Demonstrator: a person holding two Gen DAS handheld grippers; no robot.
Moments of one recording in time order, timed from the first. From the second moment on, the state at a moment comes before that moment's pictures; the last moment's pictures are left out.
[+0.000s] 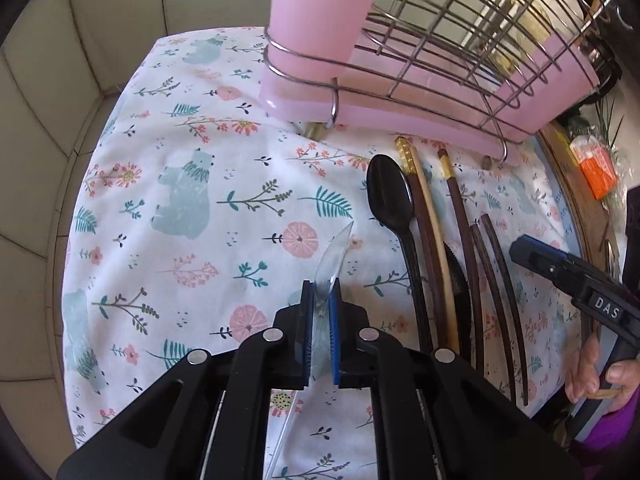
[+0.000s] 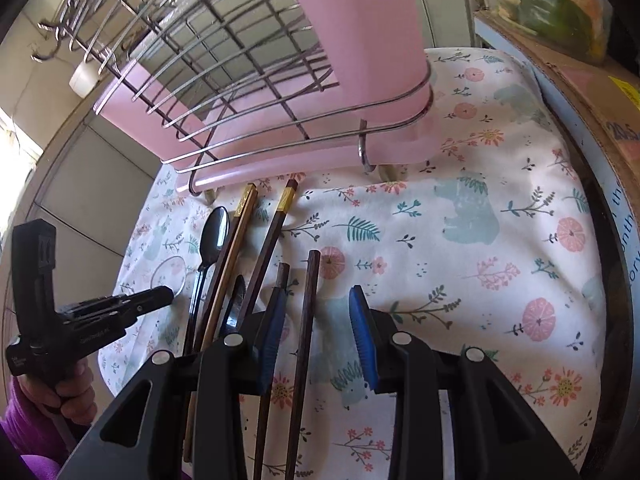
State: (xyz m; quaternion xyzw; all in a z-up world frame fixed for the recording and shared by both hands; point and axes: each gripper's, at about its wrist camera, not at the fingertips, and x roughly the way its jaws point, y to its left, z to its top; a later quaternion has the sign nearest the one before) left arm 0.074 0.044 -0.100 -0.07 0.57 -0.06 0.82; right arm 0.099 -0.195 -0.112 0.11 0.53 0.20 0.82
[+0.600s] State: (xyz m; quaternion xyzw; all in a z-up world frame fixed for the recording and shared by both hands) left arm 0.099 0.026 -0.102 -0.01 0.60 -0.10 0.79; right arm 0.123 -0.180 -0.120 0.10 0.56 0.21 0.80
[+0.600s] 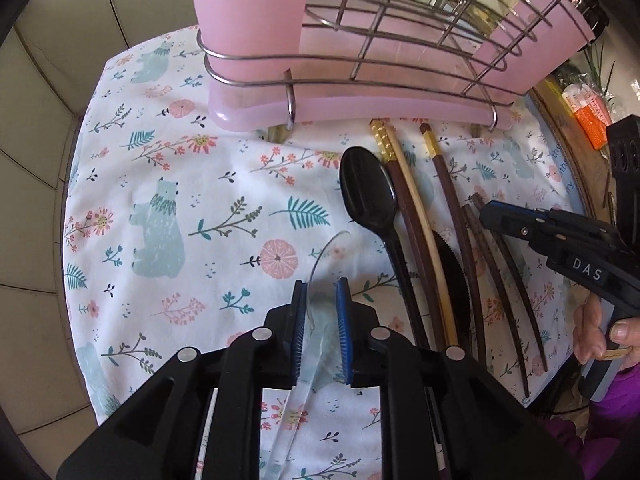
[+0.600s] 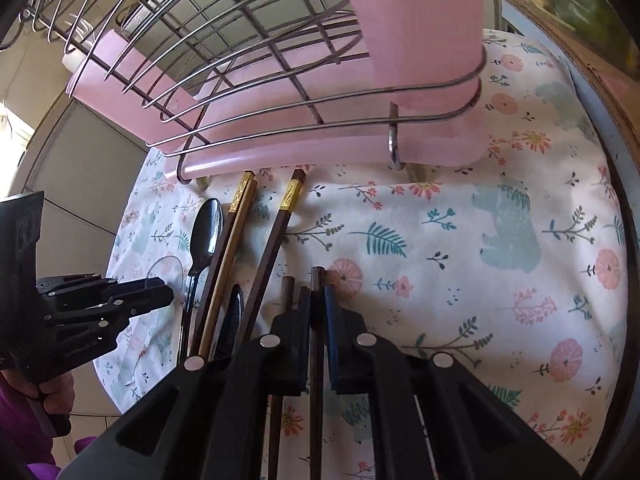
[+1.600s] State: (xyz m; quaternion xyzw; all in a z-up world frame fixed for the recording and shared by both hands) left arm 0.055 0.091 0.047 -0.20 0.31 -0.11 0.92; right arm 0.078 -0.237 0.043 0.15 0.30 0.21 0.92
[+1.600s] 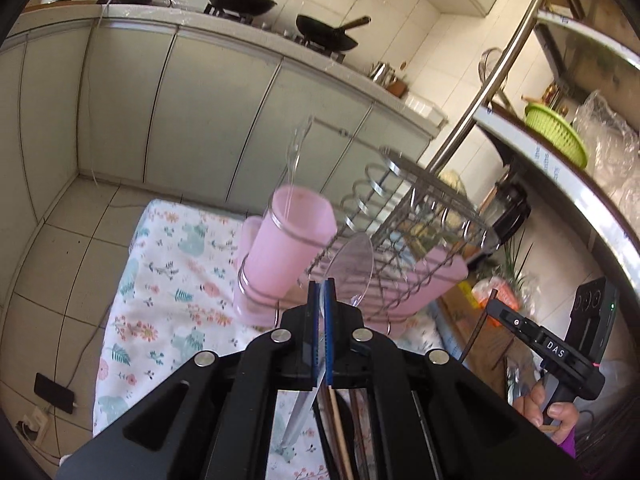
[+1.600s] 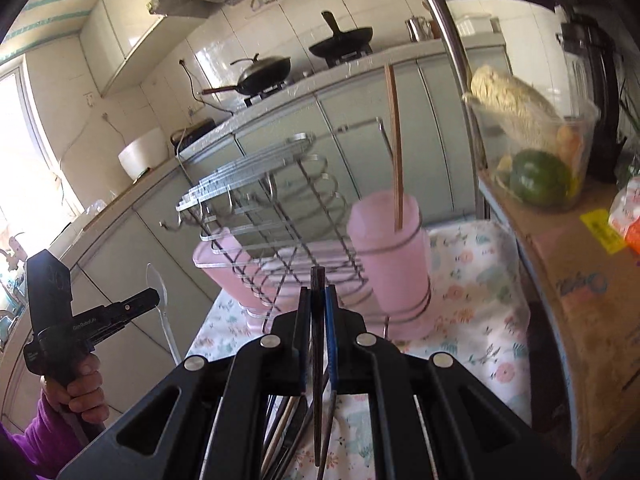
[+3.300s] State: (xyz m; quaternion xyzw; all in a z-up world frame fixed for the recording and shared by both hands) left arm 0.127 0.111 0.046 -0.26 0.21 -0.05 0.94; right arm 0.152 -0.262 0.070 0.13 0.21 0.12 0.96
